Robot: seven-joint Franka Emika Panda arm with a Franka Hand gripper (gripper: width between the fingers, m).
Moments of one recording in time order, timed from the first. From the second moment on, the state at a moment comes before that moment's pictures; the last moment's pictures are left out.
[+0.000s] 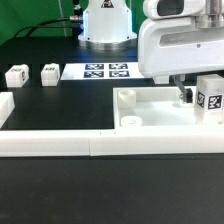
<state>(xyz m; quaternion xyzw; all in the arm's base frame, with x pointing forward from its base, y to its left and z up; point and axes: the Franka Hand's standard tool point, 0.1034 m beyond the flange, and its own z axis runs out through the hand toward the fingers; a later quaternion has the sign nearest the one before) 0.630 0.117 0.061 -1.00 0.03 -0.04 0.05</state>
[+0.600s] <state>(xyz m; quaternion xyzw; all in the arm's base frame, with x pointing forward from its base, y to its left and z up) 0.630 0.118 0.061 -0.95 0.31 -0.03 0.05</state>
